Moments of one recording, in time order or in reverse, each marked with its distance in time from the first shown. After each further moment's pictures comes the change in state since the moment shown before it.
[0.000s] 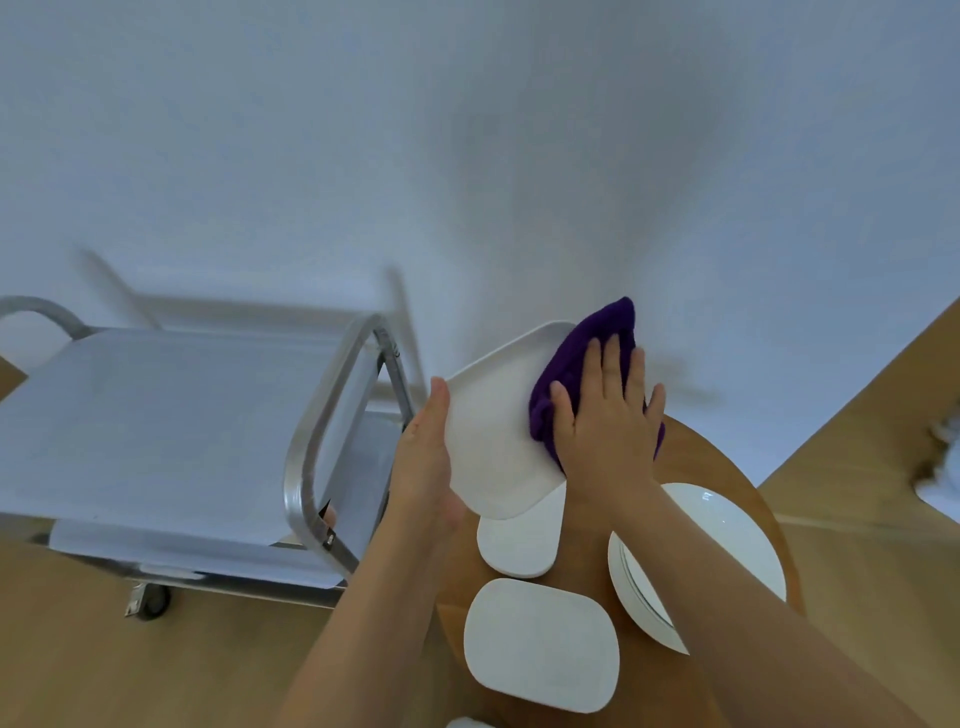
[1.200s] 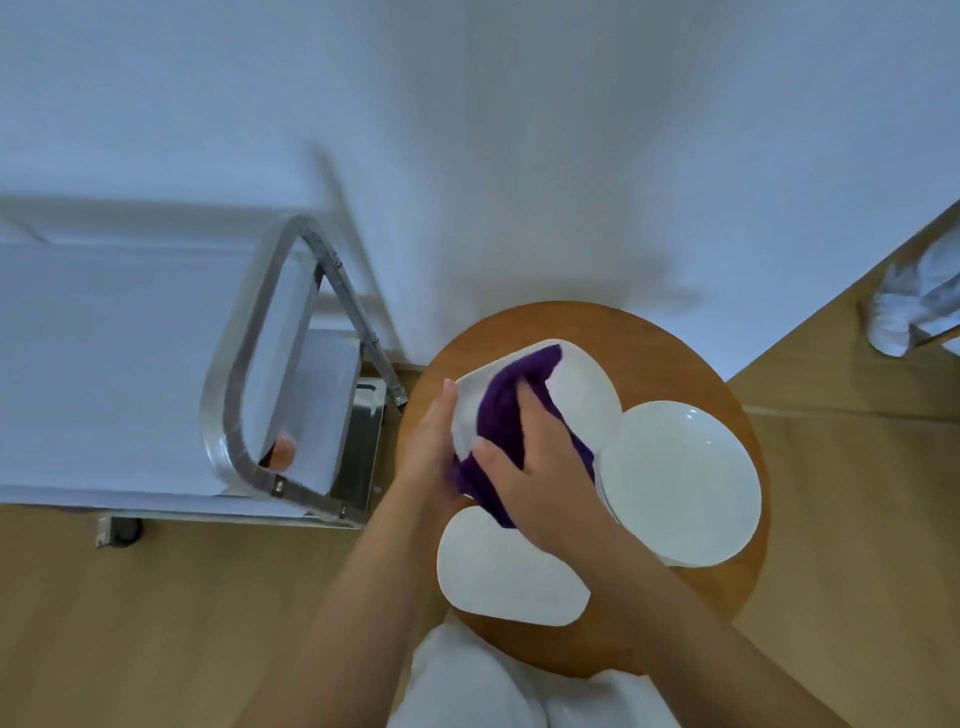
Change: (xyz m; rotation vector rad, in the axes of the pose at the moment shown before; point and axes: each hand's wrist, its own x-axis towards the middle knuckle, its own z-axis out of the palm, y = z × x) left_hand 0.051 -0.086 -0.011 0.028 0.102 -0.393; right_hand -0.063 -0.006 0.023 0.589 -0.505 0.144
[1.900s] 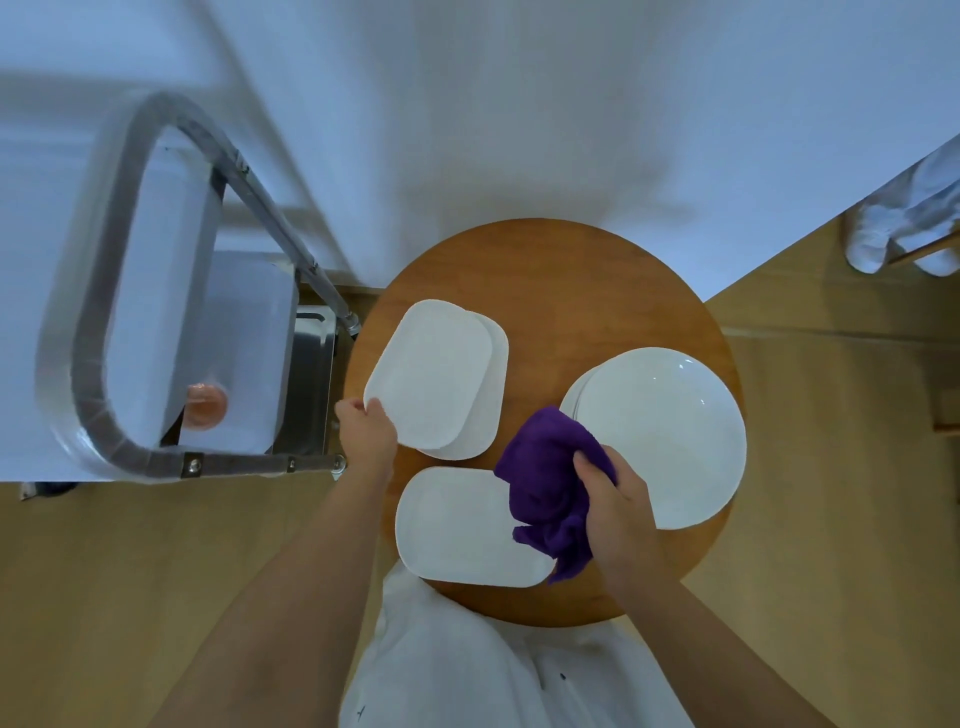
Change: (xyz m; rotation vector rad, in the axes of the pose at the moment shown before) left_hand 0.138 -0.072 -0.066 0.637 0.560 0.050; right_hand -0.010 0.117 0.000 0.671 0.176 0.678
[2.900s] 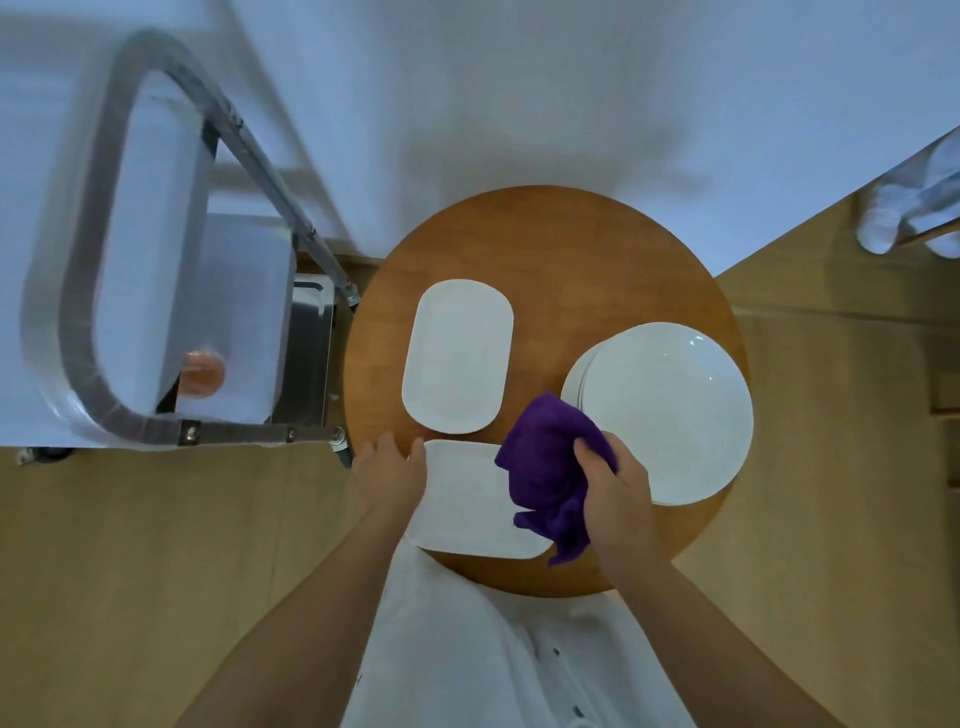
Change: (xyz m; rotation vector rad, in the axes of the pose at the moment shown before) left_hand -0.028 -0.070 -0.009 0.703 -0.139 0.128; right_hand -0.001 0.015 0.008 0.007 0.006 -0.047
